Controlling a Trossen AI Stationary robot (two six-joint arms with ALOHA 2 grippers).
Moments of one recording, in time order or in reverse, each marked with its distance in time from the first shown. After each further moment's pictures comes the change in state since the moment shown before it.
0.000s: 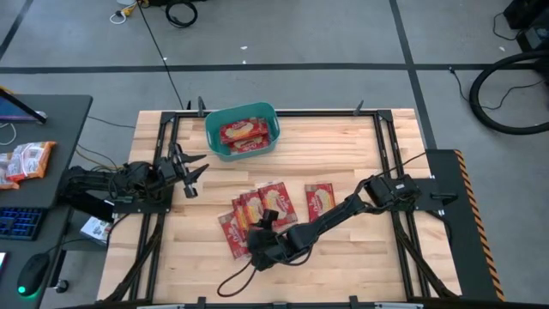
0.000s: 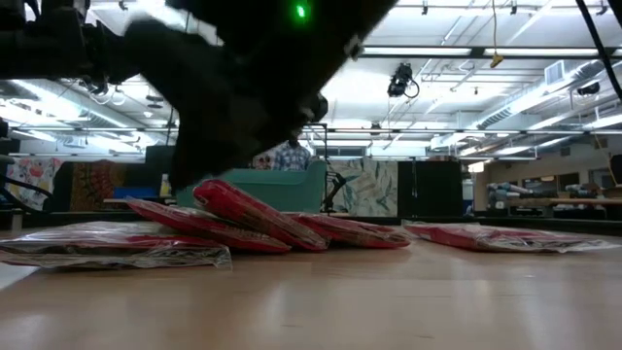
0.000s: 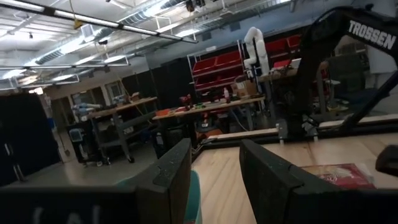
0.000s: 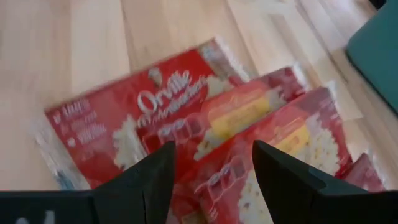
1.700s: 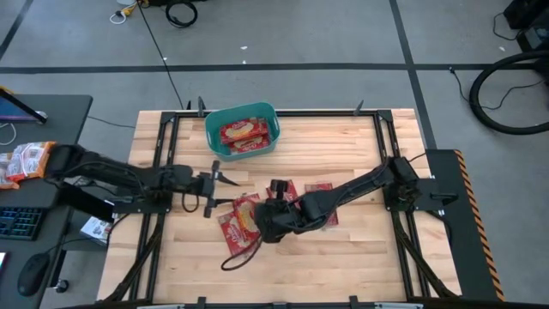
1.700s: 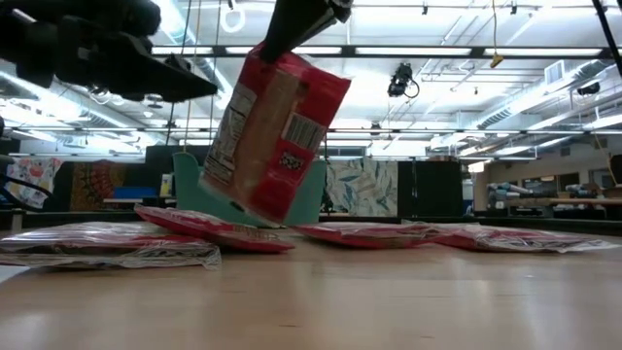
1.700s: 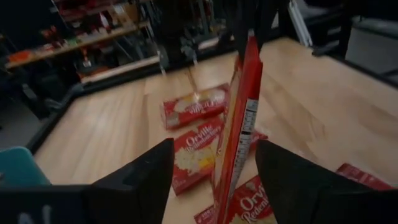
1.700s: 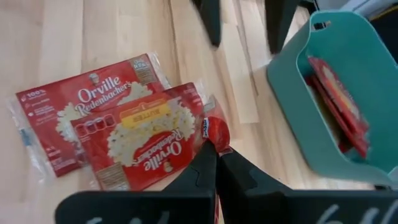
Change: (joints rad) left arm -0.002 0.836 0.217 0.152 0.419 -0.076; right arm -0.082 -0.288 0.071 -0.401 -0.083 -0.157
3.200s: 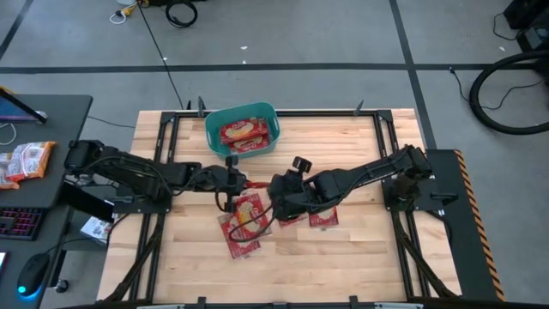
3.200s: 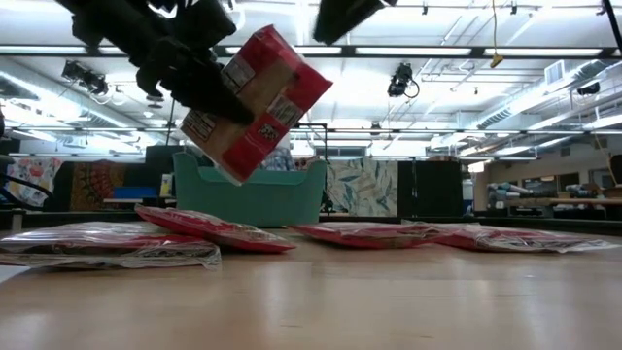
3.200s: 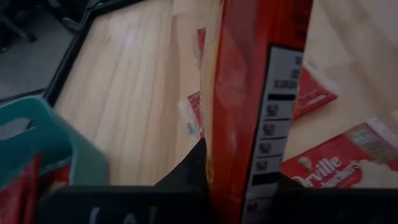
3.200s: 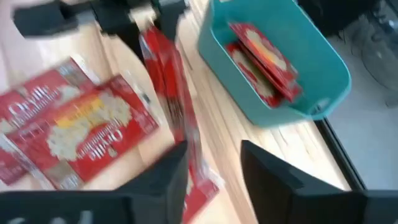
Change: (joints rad) left arm 0.000 0.335 0.395 -0.426 -0.235 -0.054; right arm -0.051 -0.151 0.000 -0.264 0.080 0.253
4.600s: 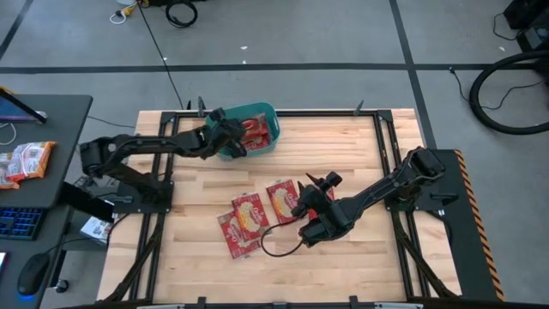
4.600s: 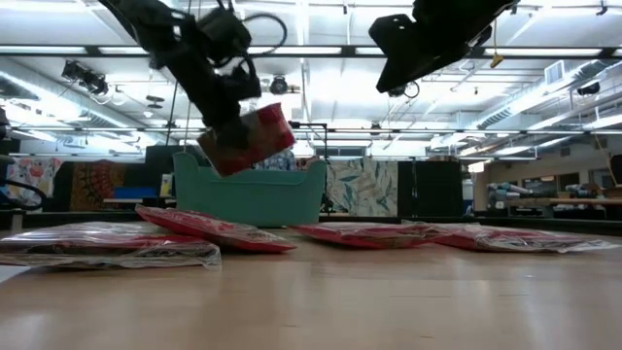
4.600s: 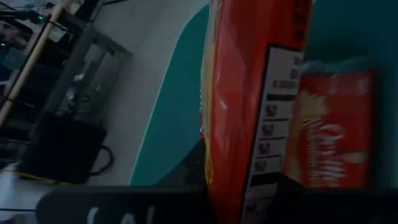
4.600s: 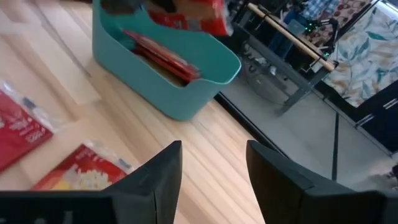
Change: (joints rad) left arm 0.465 0.170 0.189 -0.139 -0.355 0.154; right arm 0.146 -0.084 -0.535 0.053 0.554 0.550
